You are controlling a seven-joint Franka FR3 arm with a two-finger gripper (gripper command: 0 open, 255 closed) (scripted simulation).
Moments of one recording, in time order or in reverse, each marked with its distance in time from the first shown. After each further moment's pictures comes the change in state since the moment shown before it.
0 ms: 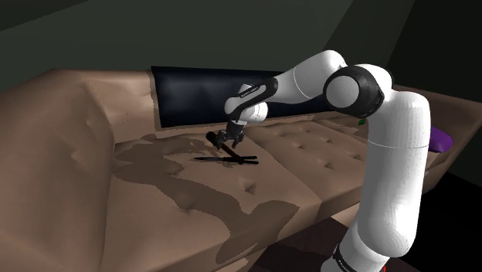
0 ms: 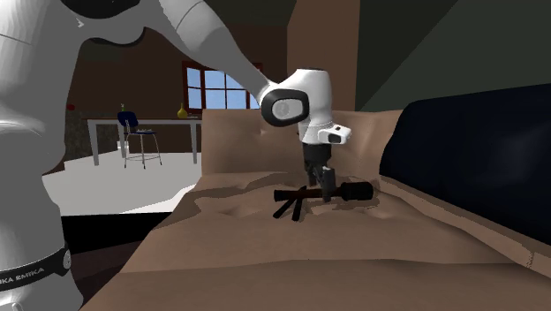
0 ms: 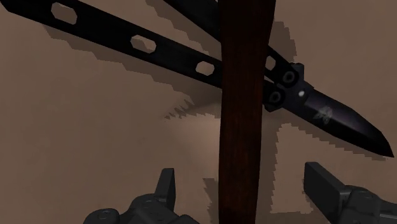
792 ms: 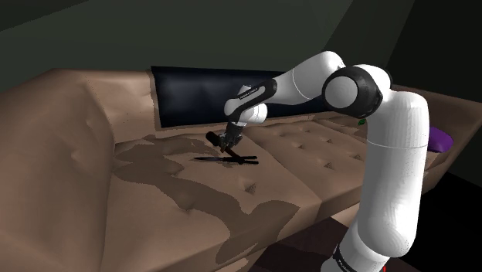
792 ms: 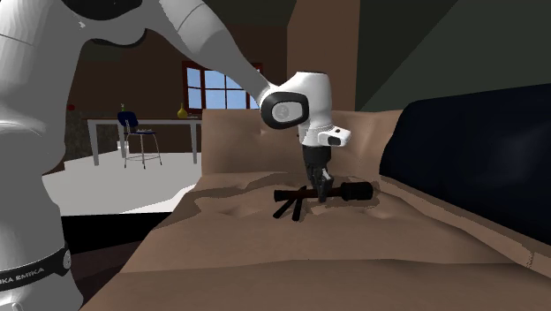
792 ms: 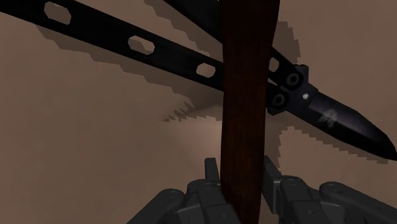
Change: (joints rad) arm 0.000 0.009 0.003 -0.004 0.006 0.014 -0.004
